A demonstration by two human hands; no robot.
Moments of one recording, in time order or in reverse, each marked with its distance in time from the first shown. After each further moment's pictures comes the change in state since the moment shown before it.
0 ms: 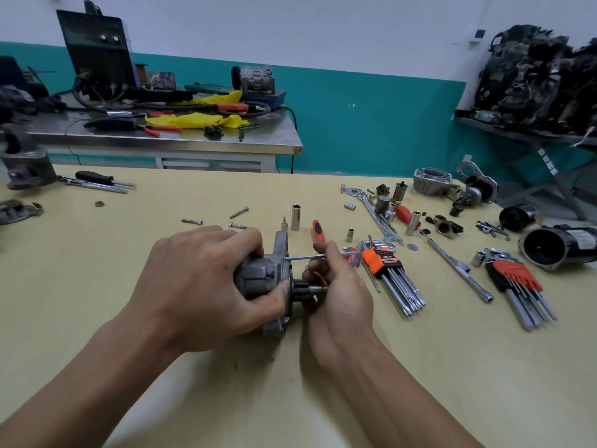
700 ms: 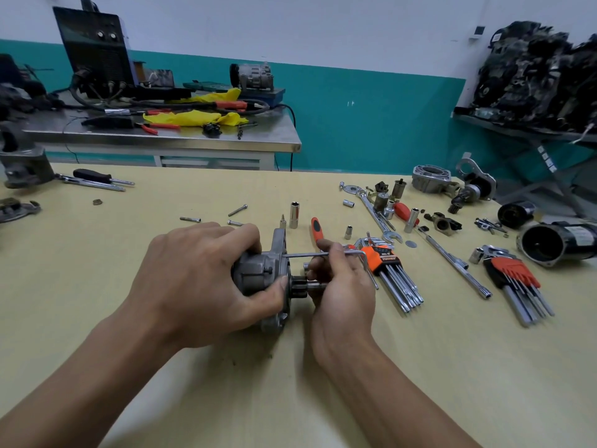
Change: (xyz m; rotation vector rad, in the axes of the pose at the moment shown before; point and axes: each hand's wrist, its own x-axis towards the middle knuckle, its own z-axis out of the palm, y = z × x) left_hand 0.001 -0.001 0.000 -0.001 -0.003 0.014; right_hand -0.001 0.003 -0.004 -0.133 0.060 -0.185
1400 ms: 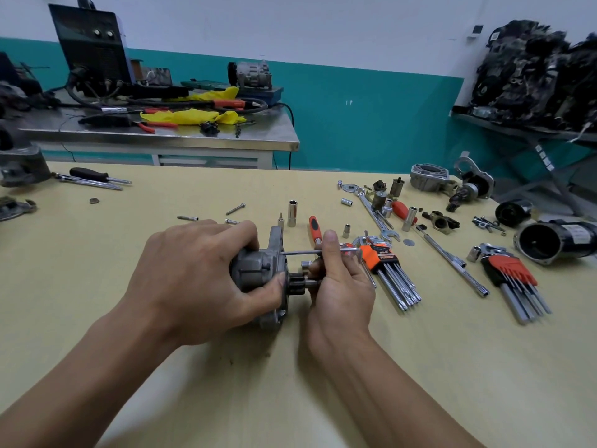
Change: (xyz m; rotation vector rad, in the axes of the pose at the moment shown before) left_hand 0.001 0.002 0.001 -0.001 0.016 -0.039; right_hand -0.002 0.001 0.007 0.029 0.091 0.021
